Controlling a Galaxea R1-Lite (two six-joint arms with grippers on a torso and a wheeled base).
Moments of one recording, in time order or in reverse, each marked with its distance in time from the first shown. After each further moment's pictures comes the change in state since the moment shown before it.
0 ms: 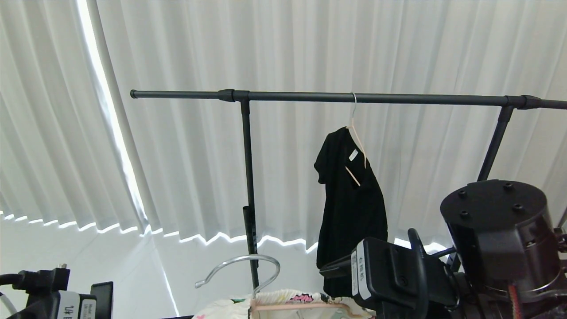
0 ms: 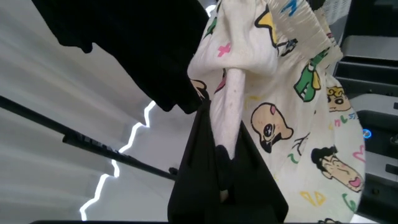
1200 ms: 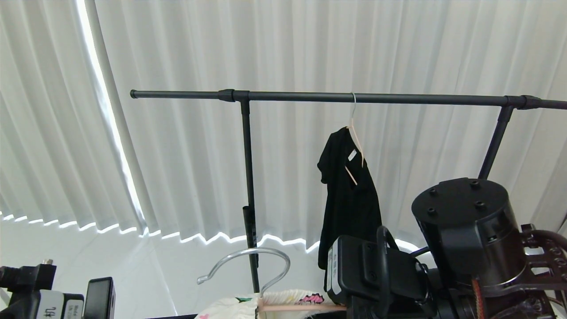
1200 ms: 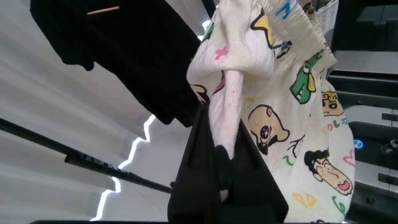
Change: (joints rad) left arm -0.055 -0.002 -0.036 -0.001 0.004 0.000; right arm 0.006 0.059 -0.049 -0.001 -0.006 -0.002
